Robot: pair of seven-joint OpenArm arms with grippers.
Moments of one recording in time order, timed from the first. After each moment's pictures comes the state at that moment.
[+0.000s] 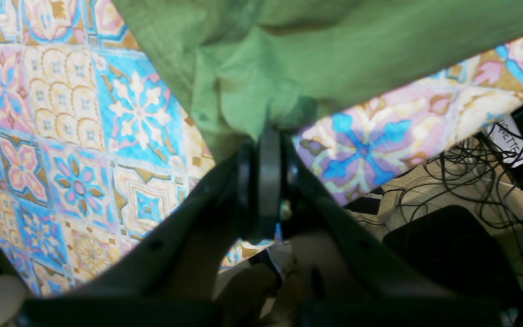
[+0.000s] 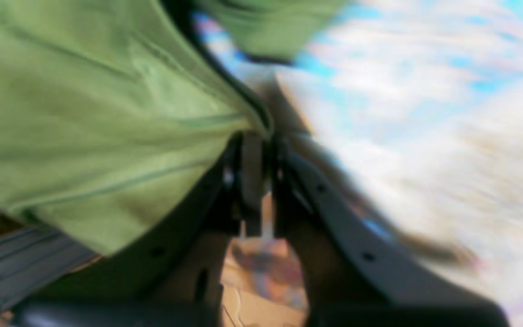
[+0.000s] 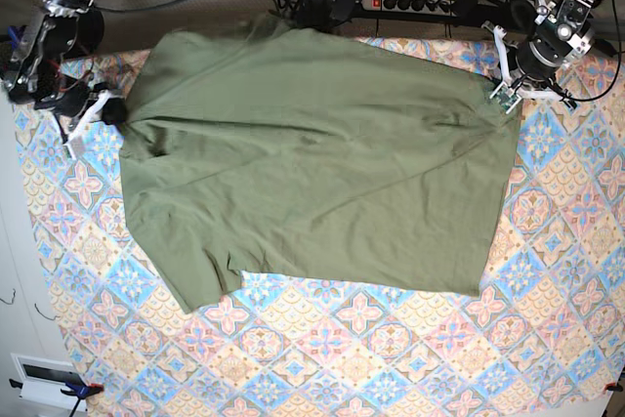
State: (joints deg) left arm 39.0 -45.1 -4.0 115.6 -13.1 -14.9 42.1; right arm -8.9 25.4 32.0 78.7 45.7 40.9 -70.4
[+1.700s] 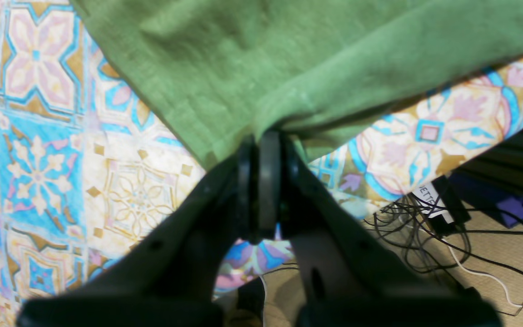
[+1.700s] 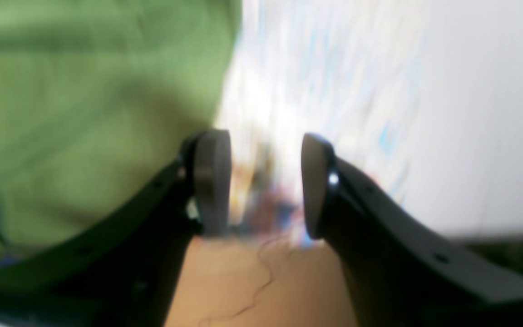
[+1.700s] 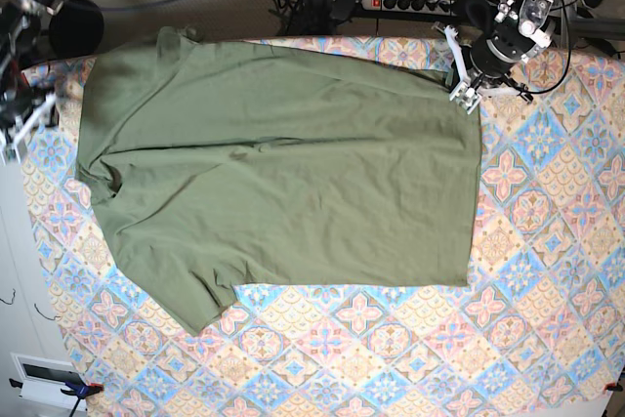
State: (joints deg) left arm 33.1 -34.1 3.0 115.4 -12.7 -14.7 42.5; right arm -13.0 29.0 44.7 88.0 29.1 41.0 -67.0
